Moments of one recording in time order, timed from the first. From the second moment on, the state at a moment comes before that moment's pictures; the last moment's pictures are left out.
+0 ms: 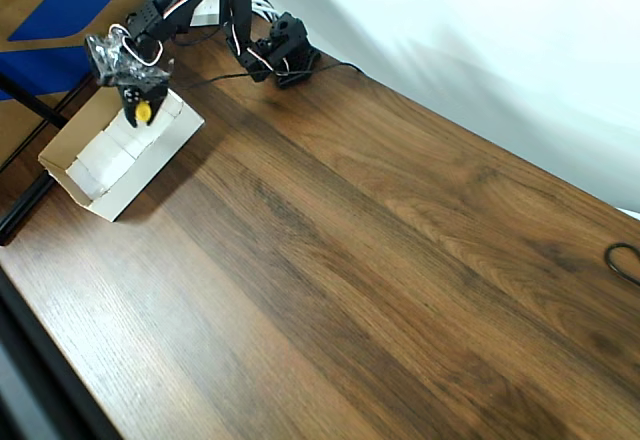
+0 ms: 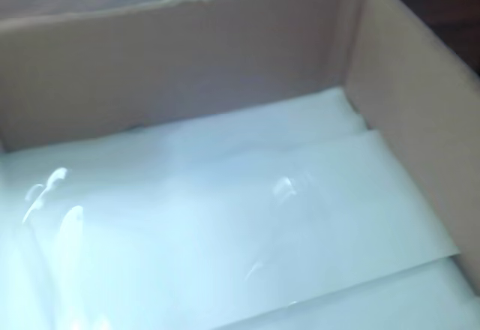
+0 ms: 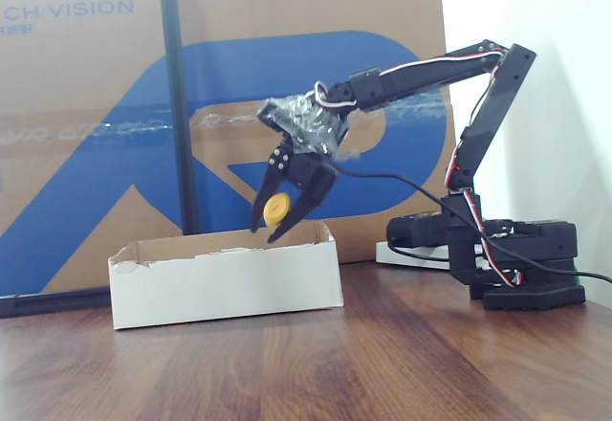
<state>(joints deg) 27.1 123.2 132.2 29.4 -6.4</state>
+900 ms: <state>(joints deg) 30.4 121.6 135.6 24.8 -8.1</state>
